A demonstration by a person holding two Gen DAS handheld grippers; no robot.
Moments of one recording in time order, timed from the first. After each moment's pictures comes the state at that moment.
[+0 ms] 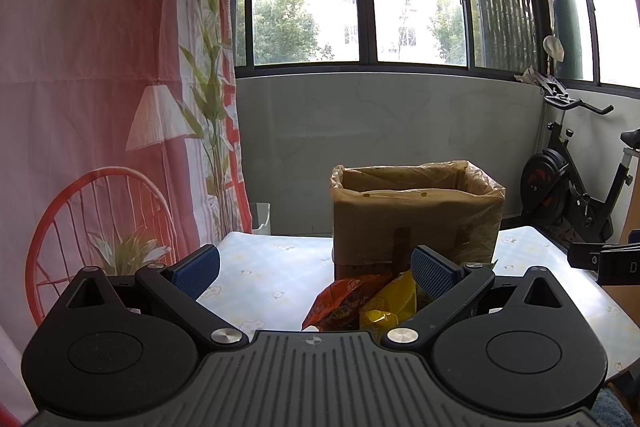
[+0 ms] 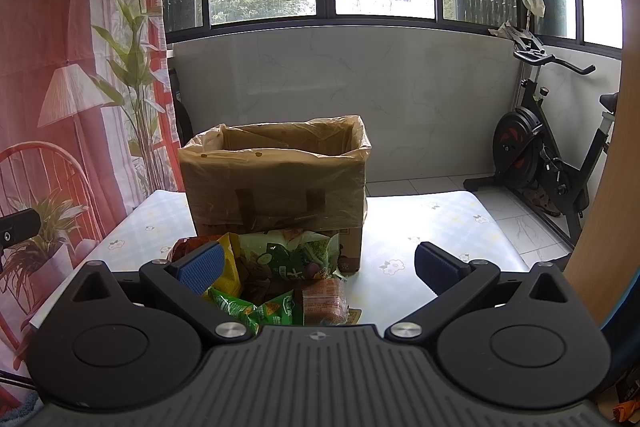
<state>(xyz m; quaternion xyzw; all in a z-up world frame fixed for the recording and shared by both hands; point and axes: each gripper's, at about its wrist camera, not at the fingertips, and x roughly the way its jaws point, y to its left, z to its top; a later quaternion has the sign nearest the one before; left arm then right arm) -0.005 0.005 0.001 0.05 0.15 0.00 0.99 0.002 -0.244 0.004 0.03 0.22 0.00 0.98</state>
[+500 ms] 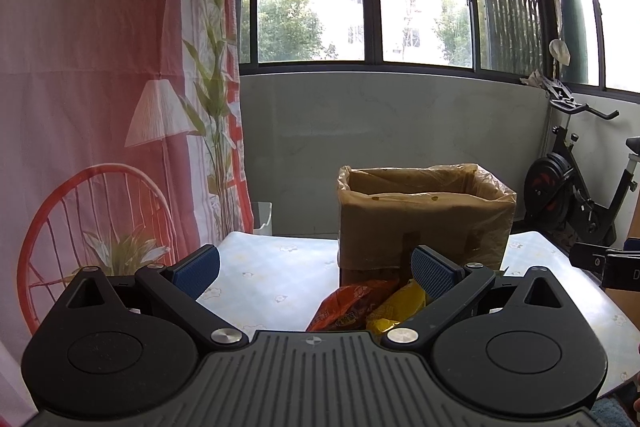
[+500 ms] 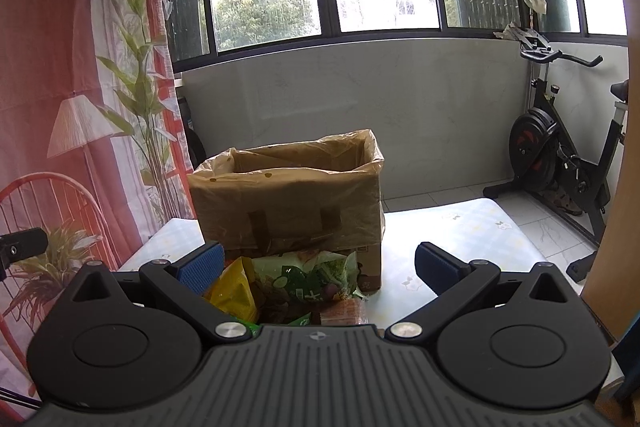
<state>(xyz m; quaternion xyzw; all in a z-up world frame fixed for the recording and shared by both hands) 0.012 0.009 -0.005 0.04 0.15 0.00 0.99 0.017 -0.250 -0.012 0.07 0.18 0.02 0.98</state>
